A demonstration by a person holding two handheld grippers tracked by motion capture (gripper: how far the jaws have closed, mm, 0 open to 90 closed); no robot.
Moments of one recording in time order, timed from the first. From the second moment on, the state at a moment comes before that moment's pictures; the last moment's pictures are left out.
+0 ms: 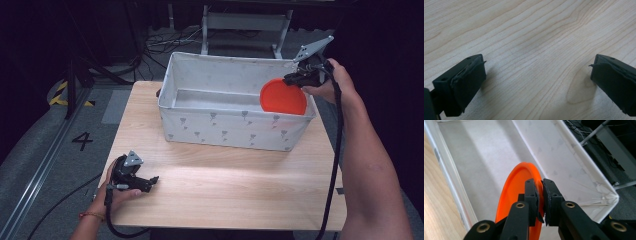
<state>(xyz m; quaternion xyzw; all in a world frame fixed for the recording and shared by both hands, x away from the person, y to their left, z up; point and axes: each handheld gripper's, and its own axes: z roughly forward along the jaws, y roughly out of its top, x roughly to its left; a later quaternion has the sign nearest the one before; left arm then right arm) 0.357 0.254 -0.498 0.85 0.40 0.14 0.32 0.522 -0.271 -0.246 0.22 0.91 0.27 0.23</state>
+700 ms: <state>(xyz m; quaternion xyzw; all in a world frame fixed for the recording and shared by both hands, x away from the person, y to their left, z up) 0.357 0.254 -0.498 0.85 0.40 0.14 0.32 0.520 -0.245 -0.290 0.14 0.96 0.19 0.14</state>
